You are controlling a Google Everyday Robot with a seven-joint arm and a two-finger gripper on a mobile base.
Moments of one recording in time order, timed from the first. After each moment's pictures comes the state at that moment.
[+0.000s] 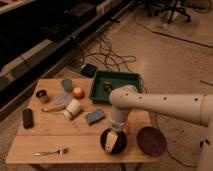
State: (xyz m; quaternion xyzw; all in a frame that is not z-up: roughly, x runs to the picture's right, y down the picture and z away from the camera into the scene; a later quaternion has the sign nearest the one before) arm 0.029 0.246 0.719 -0.49 0.00 0.18 0.85
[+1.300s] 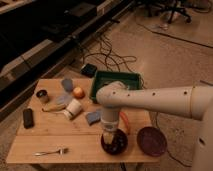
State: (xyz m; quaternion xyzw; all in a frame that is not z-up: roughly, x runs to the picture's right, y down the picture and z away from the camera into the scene) arm 0.016 0.237 0.688 -0.49 0.01 0.08 0.87
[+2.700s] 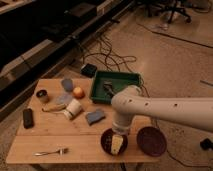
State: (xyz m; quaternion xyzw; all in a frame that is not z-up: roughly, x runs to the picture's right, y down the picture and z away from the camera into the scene) arm 0.052 0.235 0.693 -0.42 0.00 0.13 0.90
